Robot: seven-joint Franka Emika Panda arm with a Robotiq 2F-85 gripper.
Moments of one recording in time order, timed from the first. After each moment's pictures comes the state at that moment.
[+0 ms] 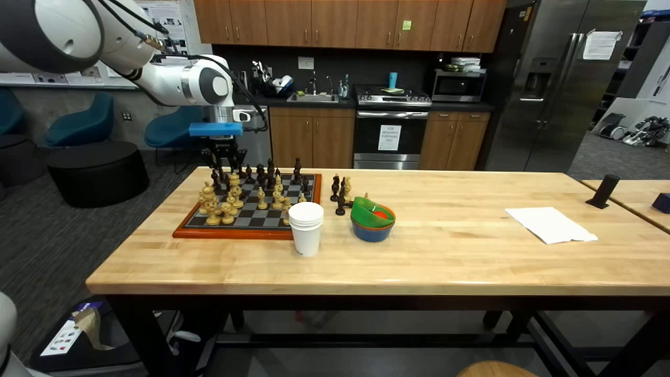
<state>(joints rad) 0.01 0.44 0.05 -1.63 -0.09 1.92 -0.24</state>
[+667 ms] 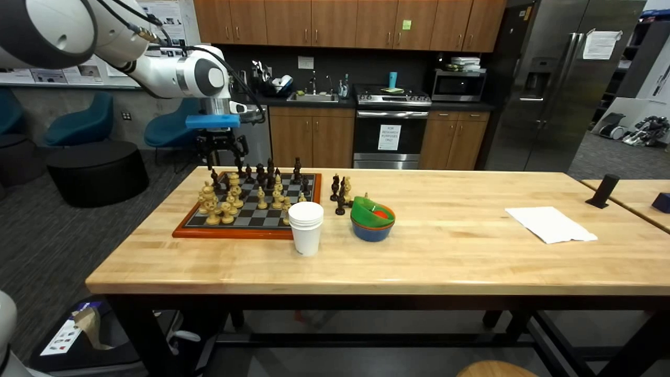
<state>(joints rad) 0.02 0.42 0.06 -1.61 -0.09 1.92 -0.24</state>
